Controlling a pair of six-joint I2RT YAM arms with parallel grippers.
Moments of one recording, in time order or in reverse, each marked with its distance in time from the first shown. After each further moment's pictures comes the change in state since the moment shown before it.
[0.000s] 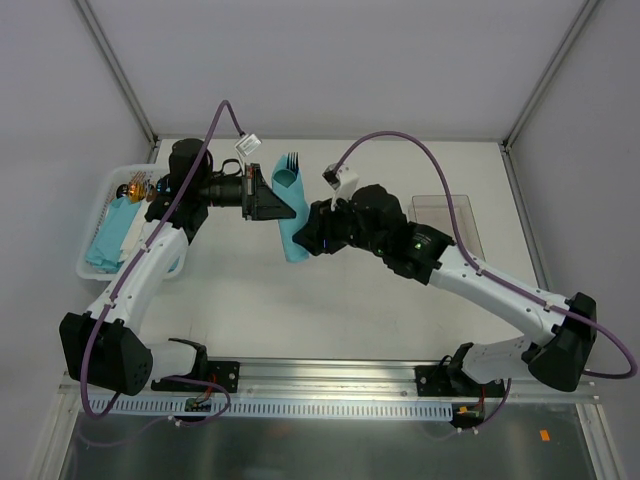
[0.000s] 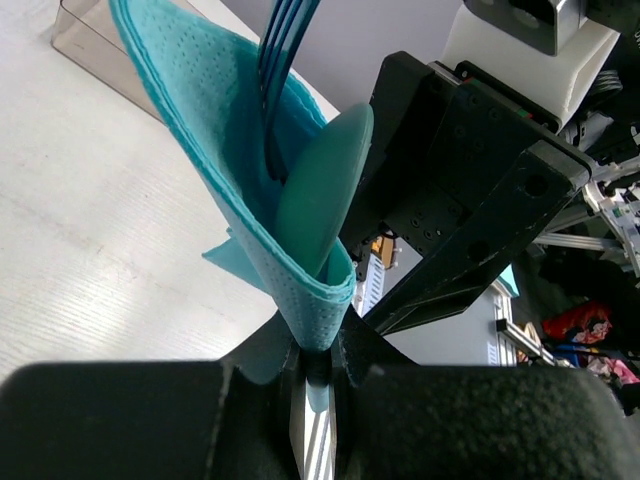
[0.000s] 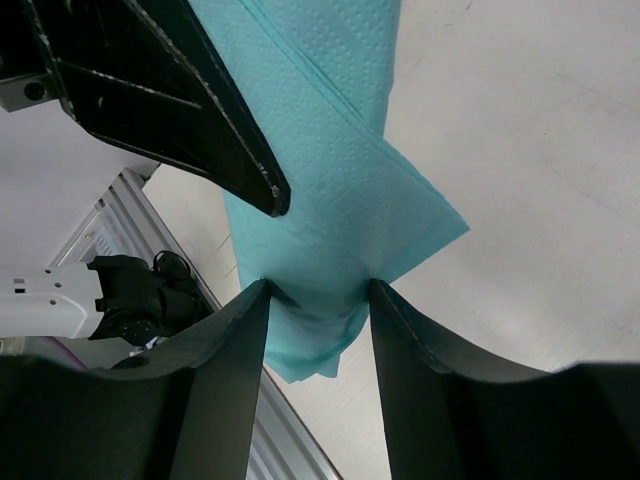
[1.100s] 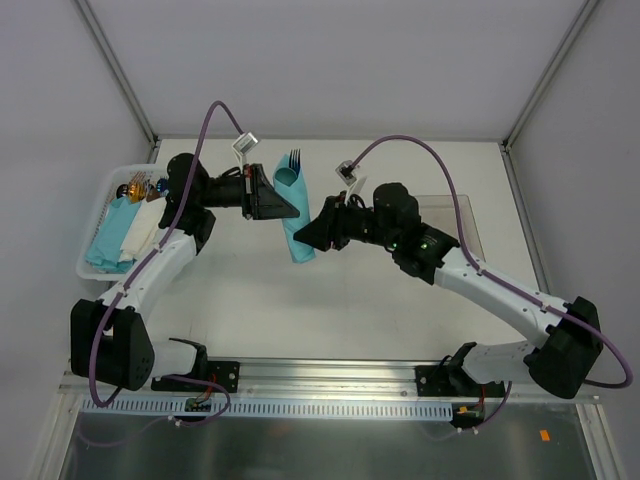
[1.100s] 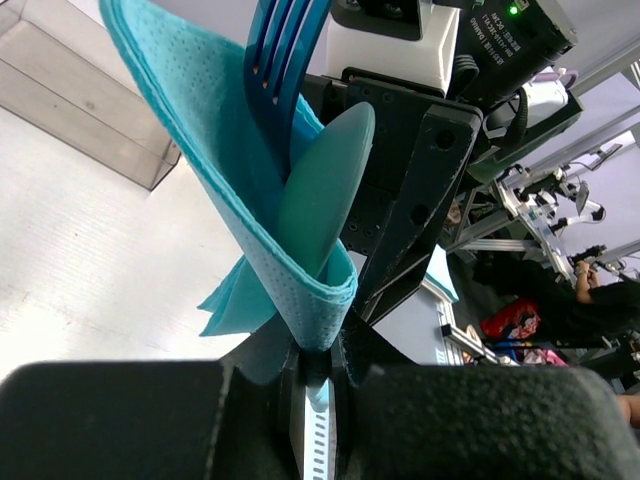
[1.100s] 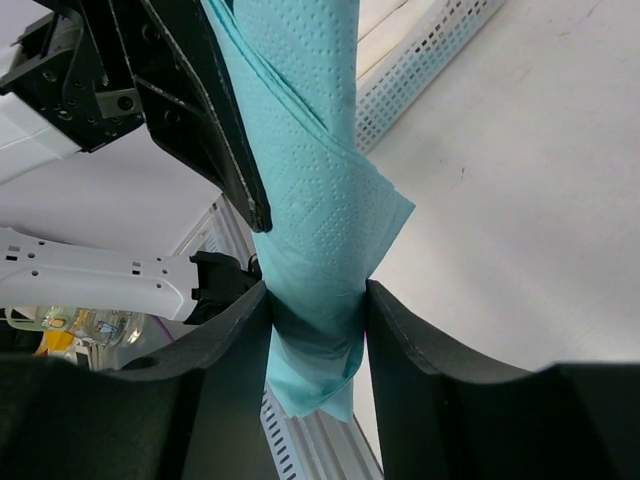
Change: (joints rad) left arm 0.000 0.024 -0.185 0.681 0.110 -0.510; right arm -0.126 -0.035 -0.150 0.266 -0.307 0.147
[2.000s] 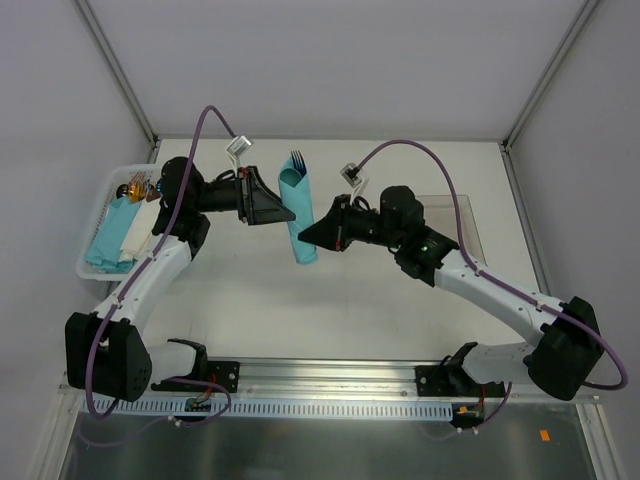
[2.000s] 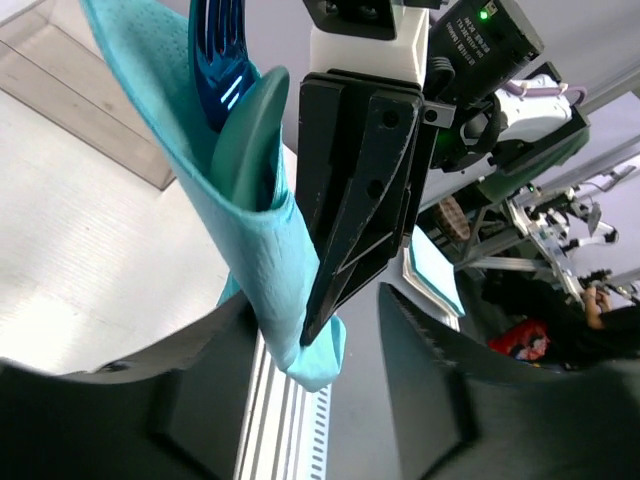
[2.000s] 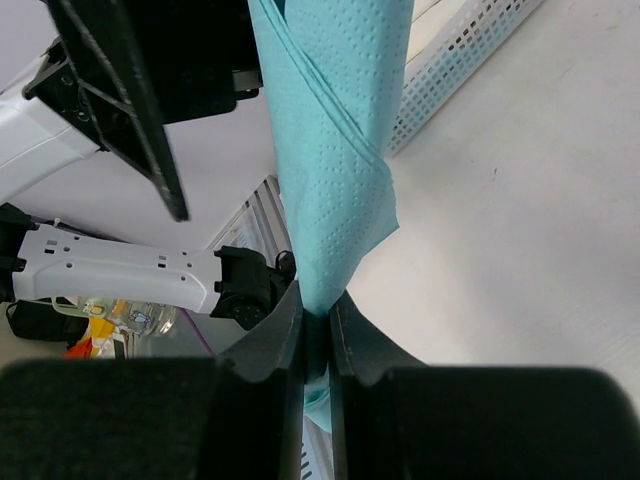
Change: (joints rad) left arm 0.018 -0.048 -0.020 -0.076 -0.037 0.037; right arm -0.040 -0.005 -0.082 0.146 -0.116 0.071
